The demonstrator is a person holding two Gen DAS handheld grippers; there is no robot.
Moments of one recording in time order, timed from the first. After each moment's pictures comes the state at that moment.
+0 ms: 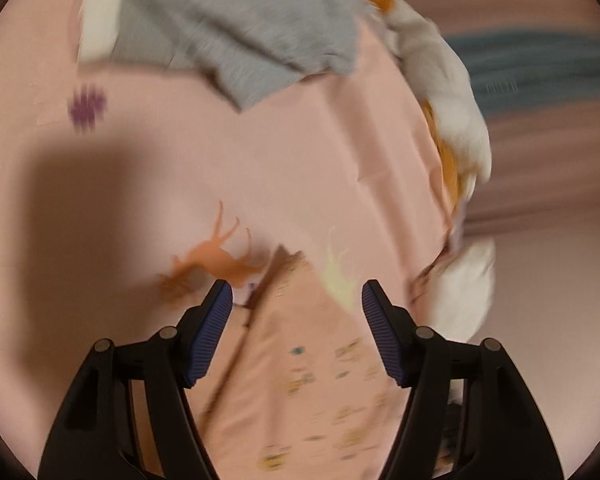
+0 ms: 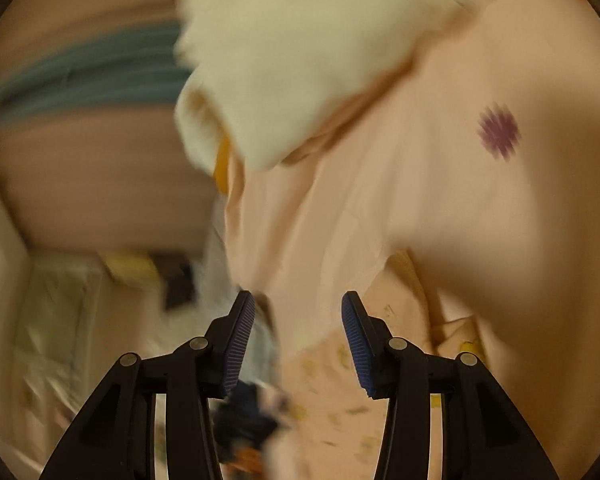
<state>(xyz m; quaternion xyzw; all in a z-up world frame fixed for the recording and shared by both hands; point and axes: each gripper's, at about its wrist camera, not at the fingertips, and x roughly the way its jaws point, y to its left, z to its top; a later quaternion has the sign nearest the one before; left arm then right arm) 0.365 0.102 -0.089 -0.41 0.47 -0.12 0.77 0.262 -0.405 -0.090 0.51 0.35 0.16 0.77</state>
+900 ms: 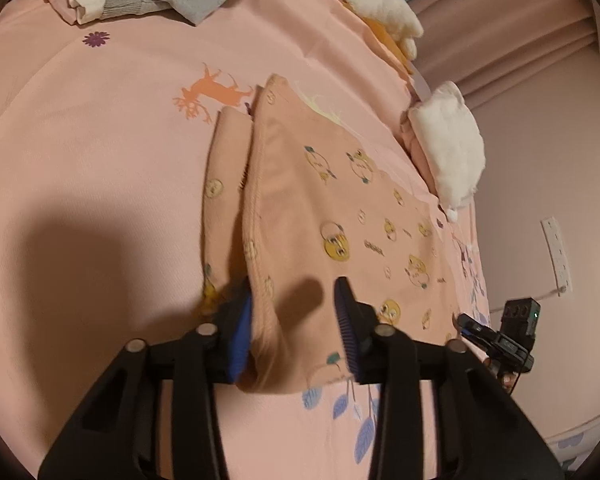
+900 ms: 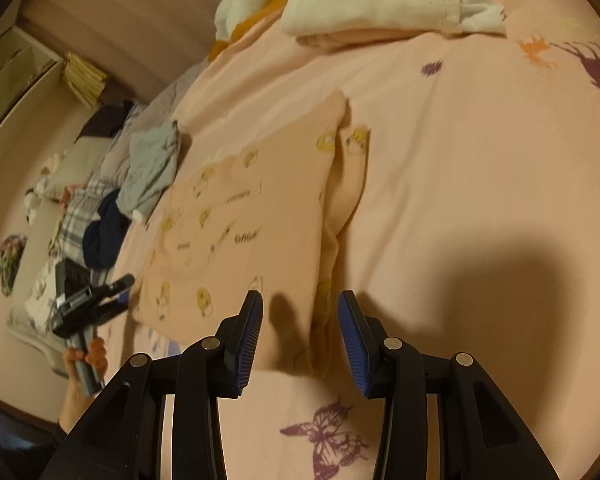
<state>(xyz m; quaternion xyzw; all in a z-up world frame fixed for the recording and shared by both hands) 0.235 0.080 -0.119 -0.26 0.49 -0.27 0.79 0.158 -0.344 -0.105 0.25 0.45 0.17 0.84</state>
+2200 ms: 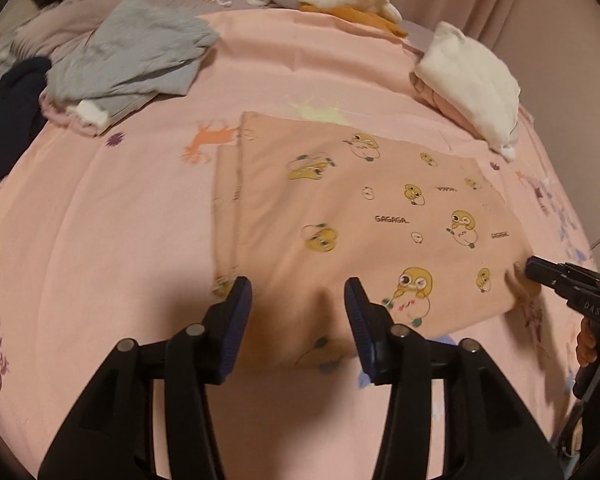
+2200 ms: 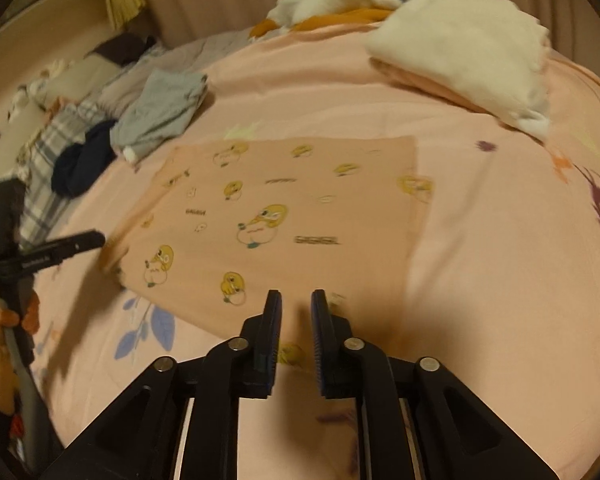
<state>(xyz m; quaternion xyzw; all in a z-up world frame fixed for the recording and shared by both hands) 0.203 0.021 -0.089 -0.02 0.46 -0.16 0.87 0.161 -0.258 -0.082 0.05 0.43 0.14 0.89</state>
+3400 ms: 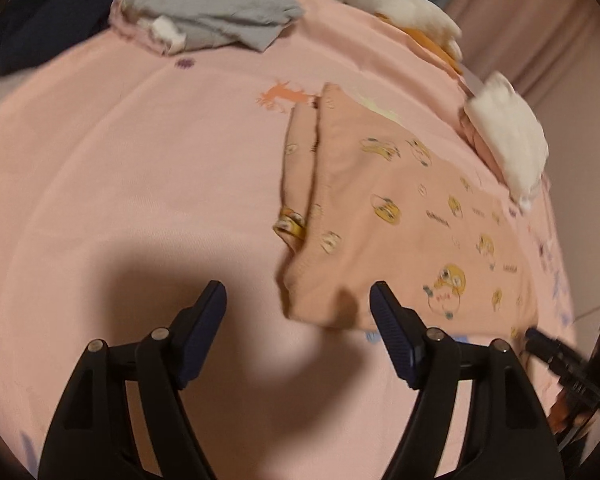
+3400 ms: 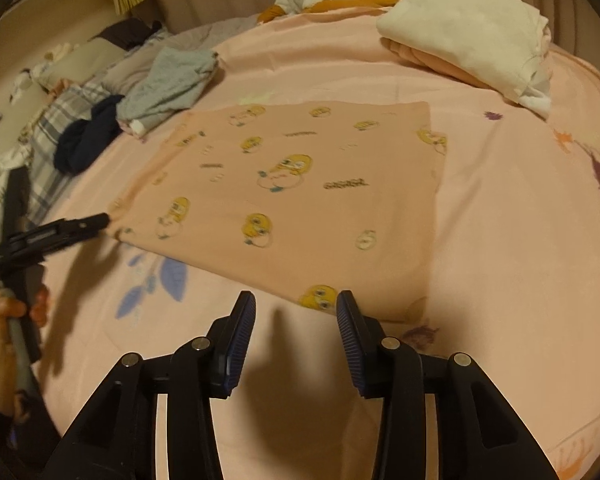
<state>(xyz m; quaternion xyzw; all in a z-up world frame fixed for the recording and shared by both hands) 0.185 0.080 -0.128 -0.18 0.47 -0.11 0.86 0.125 -0.253 -0.093 0.05 0.44 0.14 0.88</state>
